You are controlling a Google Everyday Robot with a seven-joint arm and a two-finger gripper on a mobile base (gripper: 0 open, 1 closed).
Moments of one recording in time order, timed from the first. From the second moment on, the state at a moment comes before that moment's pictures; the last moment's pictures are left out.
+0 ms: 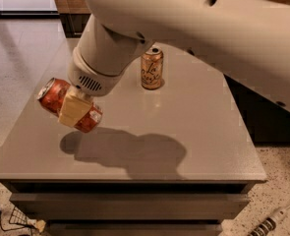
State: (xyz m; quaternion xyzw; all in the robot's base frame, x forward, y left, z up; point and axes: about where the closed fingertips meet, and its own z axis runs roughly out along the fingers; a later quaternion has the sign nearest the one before) arm 0.462 0.134 0.921 -0.64 0.71 0.14 0.26
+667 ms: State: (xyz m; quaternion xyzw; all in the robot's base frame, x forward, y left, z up) arm 0.467 0.117 0.869 -0.66 0.74 0.02 0.15
